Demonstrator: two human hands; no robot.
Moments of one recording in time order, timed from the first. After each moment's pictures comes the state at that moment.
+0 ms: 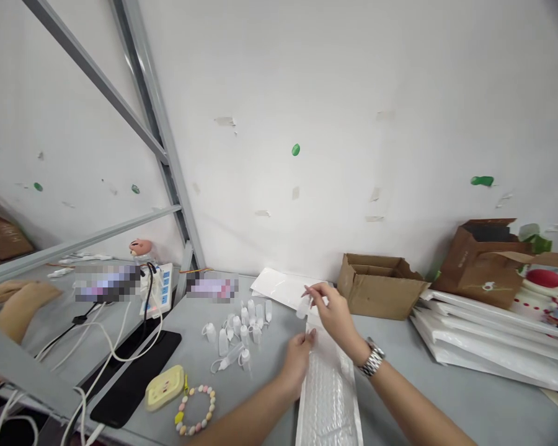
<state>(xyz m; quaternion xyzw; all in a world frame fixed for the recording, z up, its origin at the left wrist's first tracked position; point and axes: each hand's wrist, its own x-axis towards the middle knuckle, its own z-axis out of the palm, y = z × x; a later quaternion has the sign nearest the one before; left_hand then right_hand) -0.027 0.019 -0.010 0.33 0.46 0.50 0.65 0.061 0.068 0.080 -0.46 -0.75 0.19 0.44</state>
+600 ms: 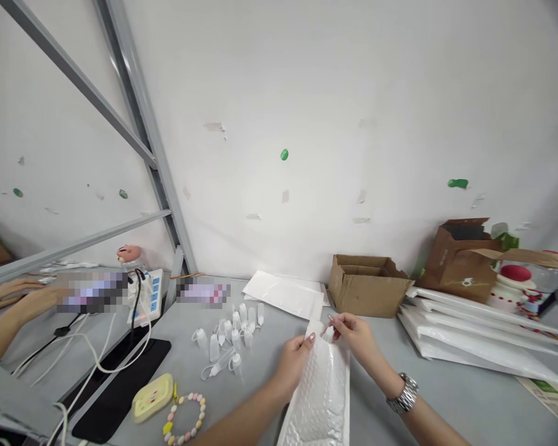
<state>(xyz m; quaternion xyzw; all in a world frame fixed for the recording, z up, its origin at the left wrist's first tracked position) -0.022 0.020 0.000 0.40 0.45 0.50 0.62 0.127 0.057 0.033 -0.52 -0.62 0.38 0.45</state>
